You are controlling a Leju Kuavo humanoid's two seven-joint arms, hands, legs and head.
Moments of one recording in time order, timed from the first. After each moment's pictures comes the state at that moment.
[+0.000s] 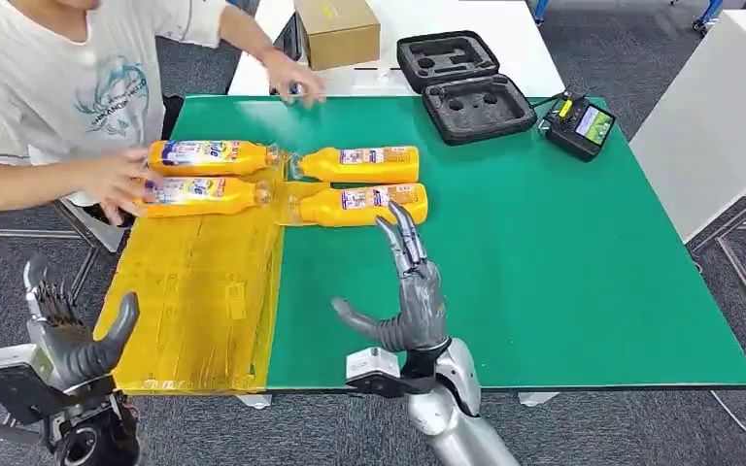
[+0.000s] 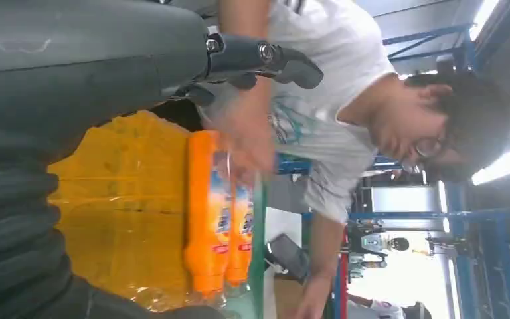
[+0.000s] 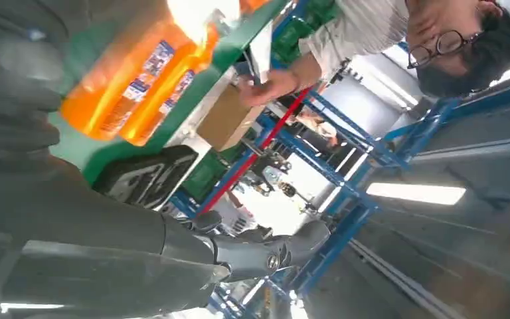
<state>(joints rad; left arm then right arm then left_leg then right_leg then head) 0.11 -0.11 0.19 -1.65 0.11 0.38 -0.70 -0.21 0.19 0.30 -1.27 0.64 -0.69 -0.68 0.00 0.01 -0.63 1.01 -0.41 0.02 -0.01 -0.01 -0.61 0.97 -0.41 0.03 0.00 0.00</state>
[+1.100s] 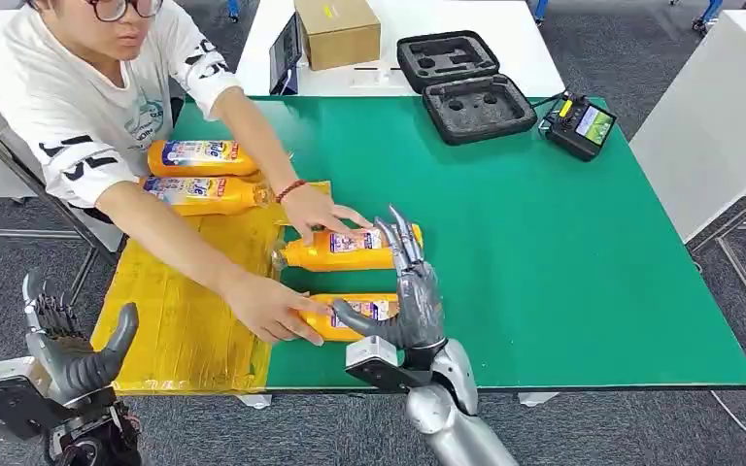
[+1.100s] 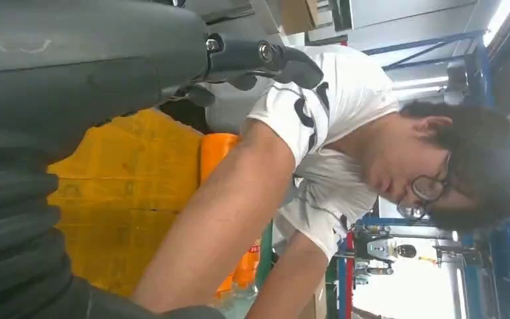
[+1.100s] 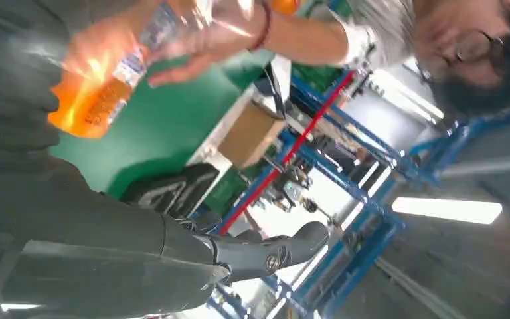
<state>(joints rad) 0.14 -0.14 0.20 -1.67 0.11 0.38 -0.70 -0.23 0.19 0.32 -1.21 0.62 -0.67 -0.62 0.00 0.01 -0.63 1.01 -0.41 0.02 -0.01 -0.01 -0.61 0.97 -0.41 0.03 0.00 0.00</state>
